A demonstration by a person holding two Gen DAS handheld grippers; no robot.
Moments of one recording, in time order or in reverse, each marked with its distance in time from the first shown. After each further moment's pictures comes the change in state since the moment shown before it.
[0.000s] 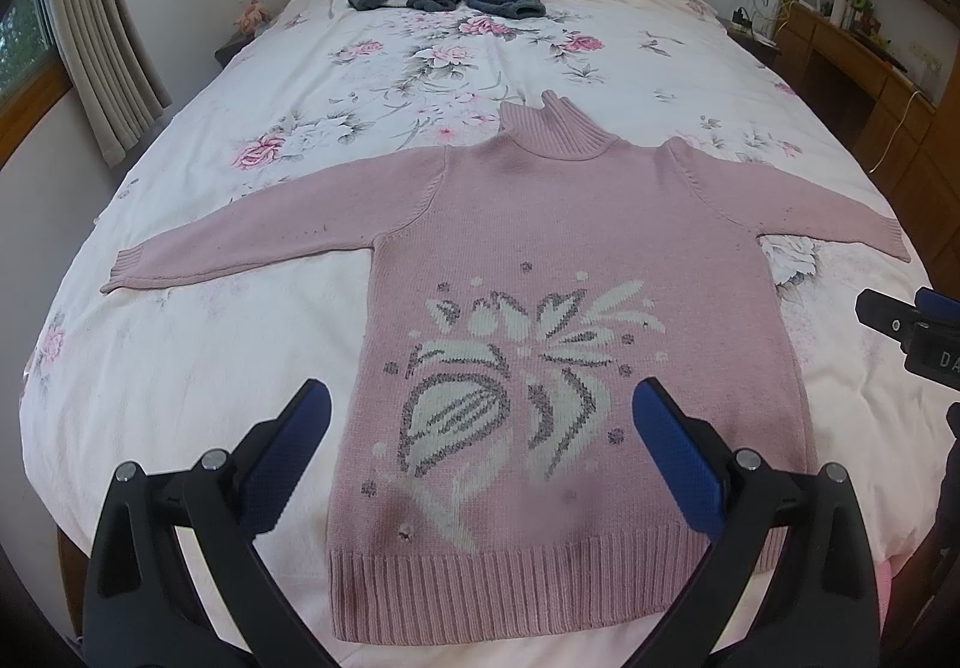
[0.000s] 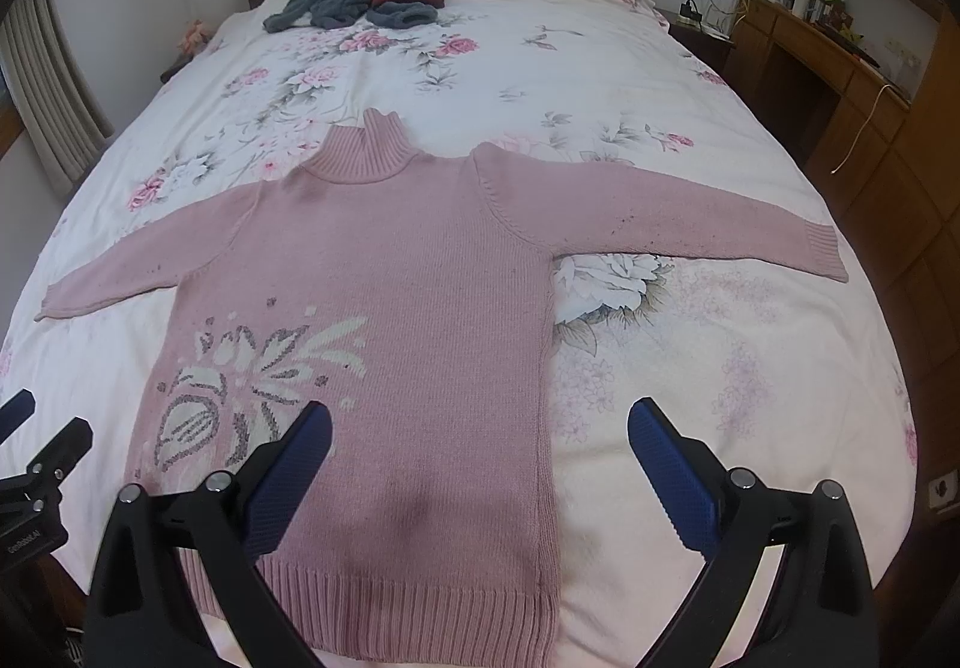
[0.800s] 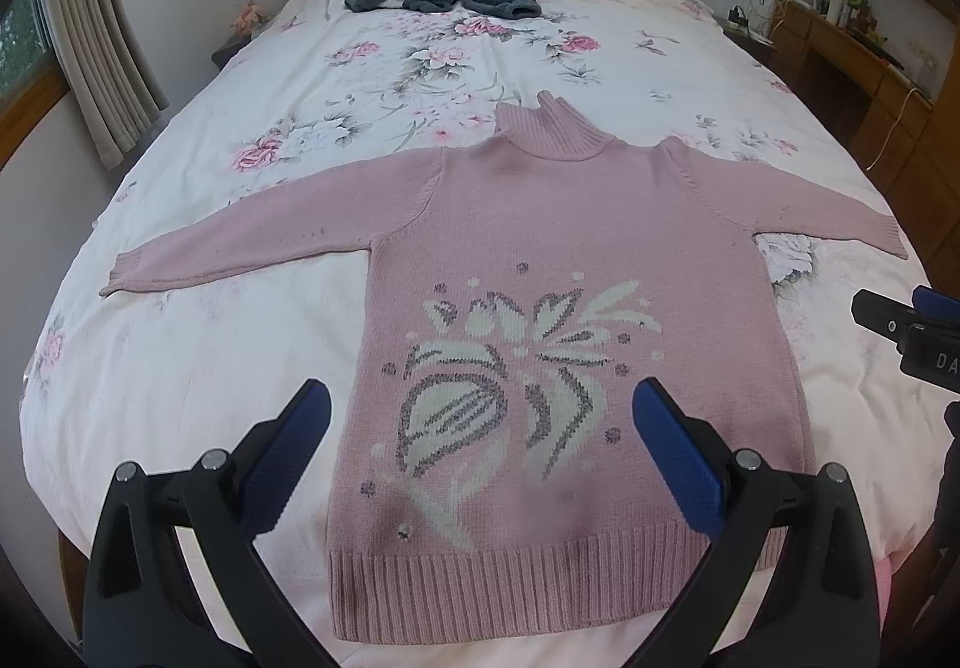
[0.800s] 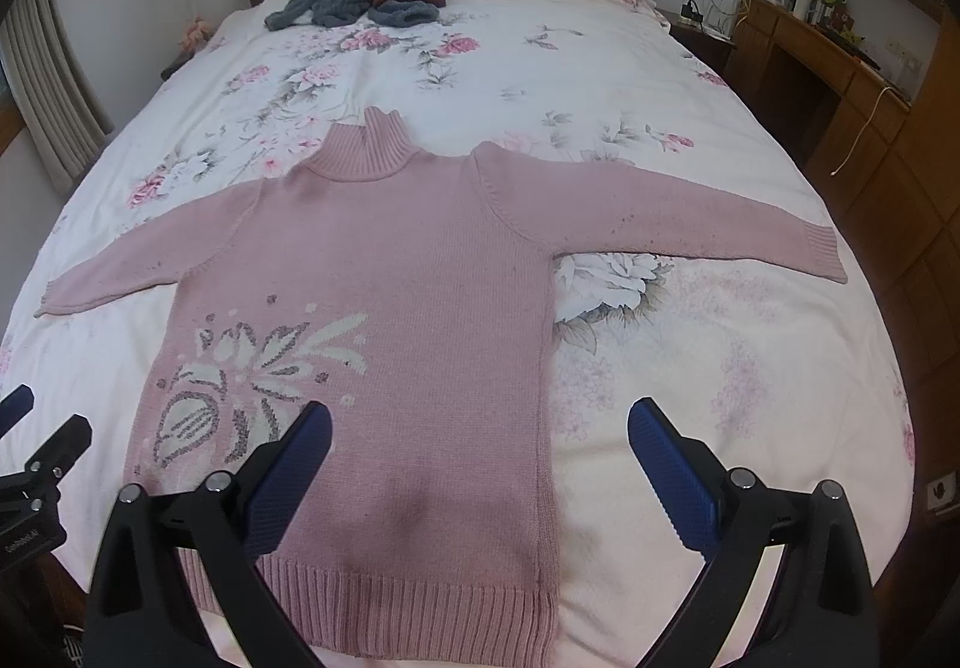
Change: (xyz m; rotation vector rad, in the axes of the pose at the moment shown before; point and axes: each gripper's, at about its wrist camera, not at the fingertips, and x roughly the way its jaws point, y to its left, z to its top) left arm -0.002 -0.002 0.000 0.001 -0.003 -0.003; right arm 0.000 0.000 0.000 -0.001 -0.002 0.000
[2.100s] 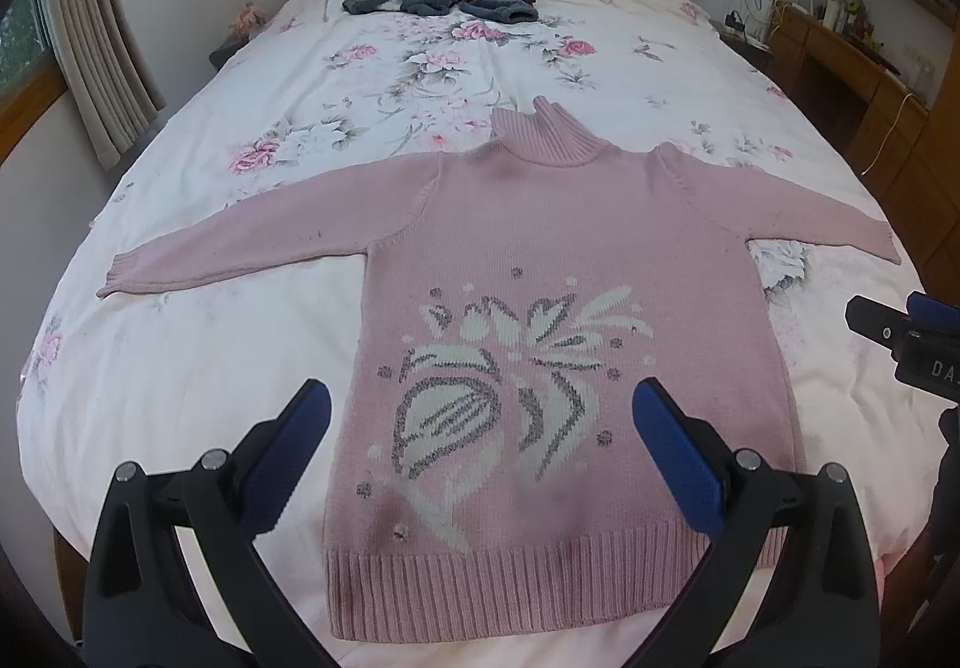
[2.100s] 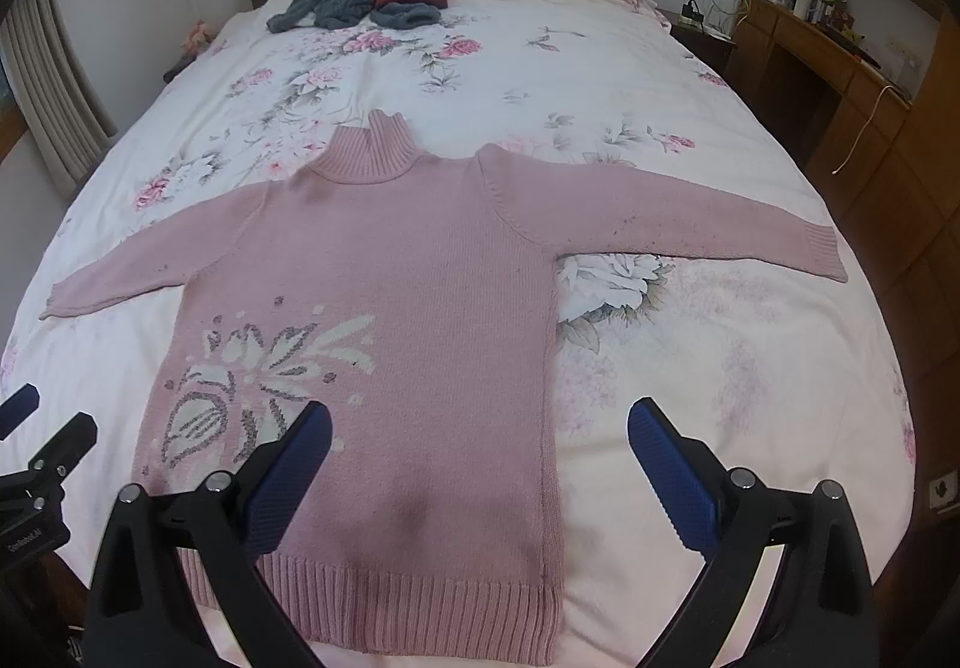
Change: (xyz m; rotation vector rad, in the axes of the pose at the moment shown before) left arm -0.004 -0.002 0.003 -0.009 -0.005 -0.008; right arm -0.007 0.002 0.002 0.008 0.009 0.009
